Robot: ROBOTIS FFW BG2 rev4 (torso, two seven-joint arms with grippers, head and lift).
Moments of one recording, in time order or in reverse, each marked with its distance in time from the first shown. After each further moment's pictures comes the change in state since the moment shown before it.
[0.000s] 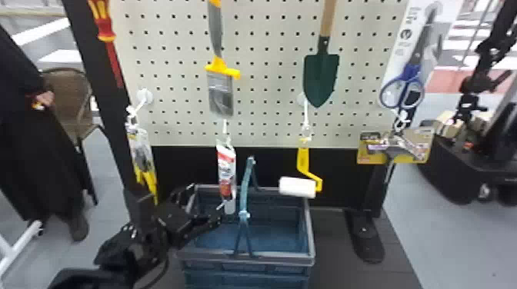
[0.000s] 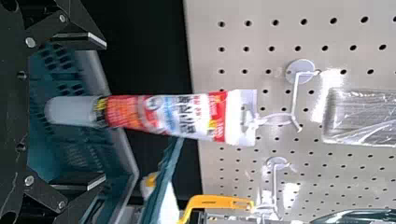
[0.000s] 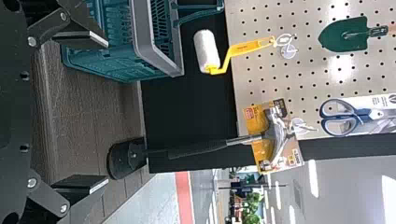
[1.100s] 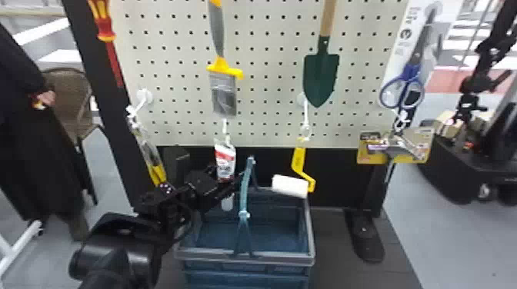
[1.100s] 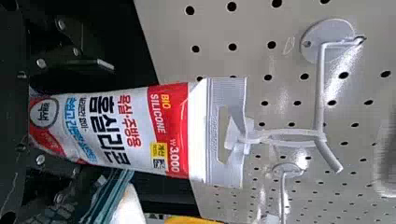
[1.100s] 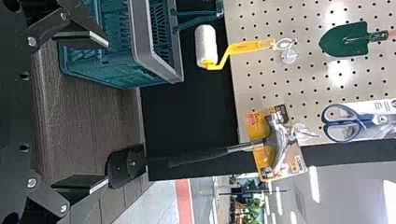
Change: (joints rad) left arm -0.321 0.009 -0.184 0.349 0.056 -0.045 0.013; right arm -0.023 0.000 0.008 0.020 -0.009 0.000 0.020
